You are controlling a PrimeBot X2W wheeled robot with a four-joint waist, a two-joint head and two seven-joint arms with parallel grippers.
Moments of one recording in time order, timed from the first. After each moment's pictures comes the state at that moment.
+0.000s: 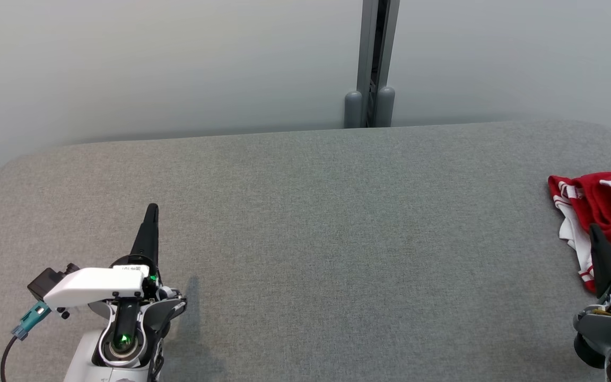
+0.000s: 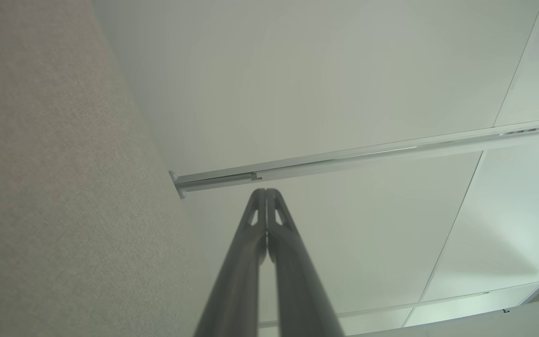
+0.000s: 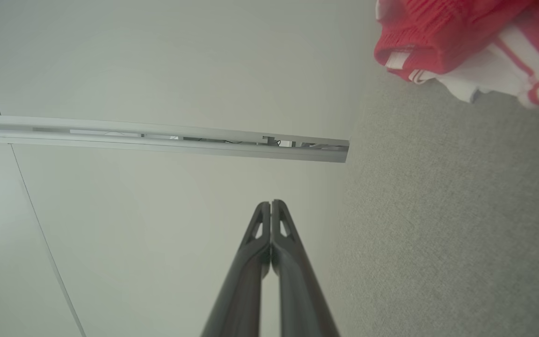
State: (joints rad) left arm -0.30 0.05 -0.08 0.44 -1.59 -0.12 -0.02; right arm -0.23 -0.06 -0.29 0.37 1.49 0.13 0.20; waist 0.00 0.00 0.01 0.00
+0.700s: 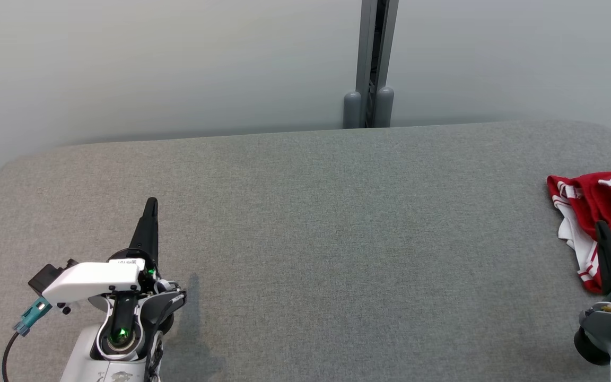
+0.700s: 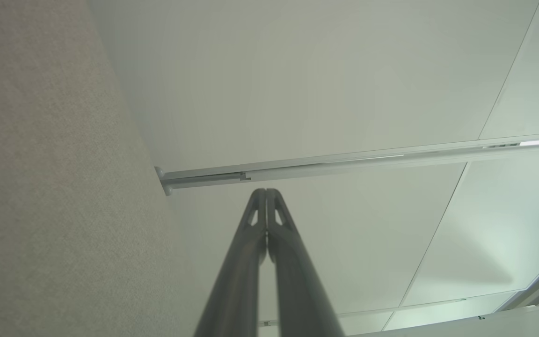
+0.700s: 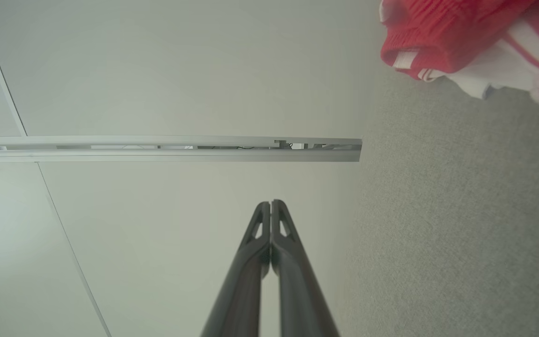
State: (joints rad) left arm -0.32 0.05 -0.08 0.46 -1.65 -0.13 -0.01; right arm -0.24 -0.06 -0.32 0.37 1.56 0.13 0.23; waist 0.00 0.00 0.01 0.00
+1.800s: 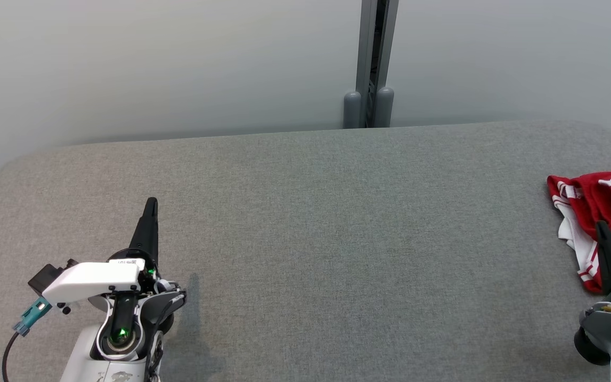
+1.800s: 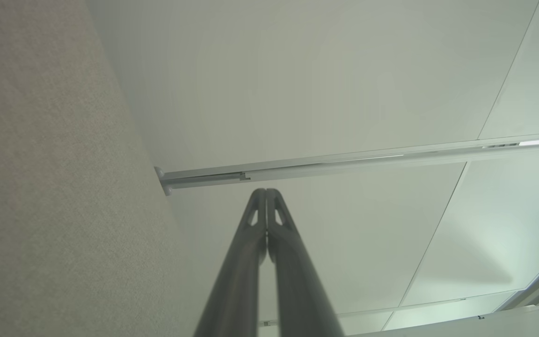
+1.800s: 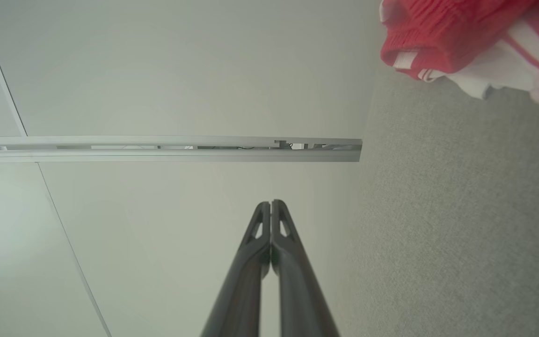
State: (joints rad) left arm -0.32 0.05 -0.08 0.46 -1.65 -0.13 -0.01; right arm -0.24 -0.06 -0.32 0.37 1.56 0.13 0.23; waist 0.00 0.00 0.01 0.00
